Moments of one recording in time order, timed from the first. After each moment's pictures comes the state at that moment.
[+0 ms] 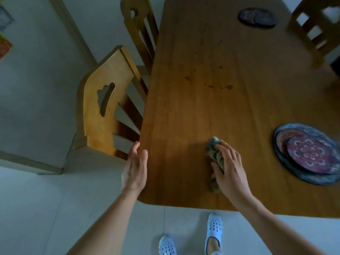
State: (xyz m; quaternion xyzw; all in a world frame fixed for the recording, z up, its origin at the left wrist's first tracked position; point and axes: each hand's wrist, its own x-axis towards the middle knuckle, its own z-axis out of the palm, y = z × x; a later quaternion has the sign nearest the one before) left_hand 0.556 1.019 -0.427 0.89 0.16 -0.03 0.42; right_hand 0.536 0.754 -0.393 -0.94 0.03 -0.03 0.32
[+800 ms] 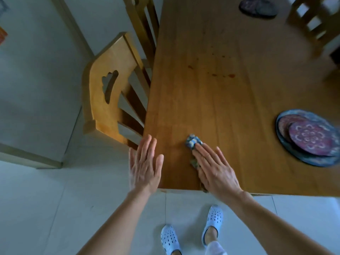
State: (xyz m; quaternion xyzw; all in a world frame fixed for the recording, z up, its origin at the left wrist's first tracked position) left_hand 0.516 1.020 -0.435 0.98 0.00 0.03 0.21; right_hand 0.504 0.784 -0.421 -0.97 -0.20 0.04 0.11
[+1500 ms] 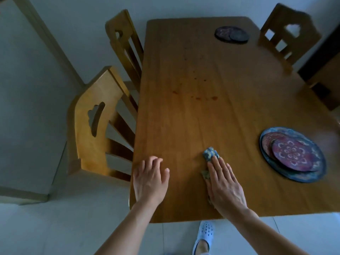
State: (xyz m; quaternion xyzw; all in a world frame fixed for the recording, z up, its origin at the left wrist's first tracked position) left_hand 0.566 0.978 -0.402 0.99 -0.01 -0.03 0.12; right_hand 0.523 0.753 -0.415 -1.00 -0.03 0.07 0.03
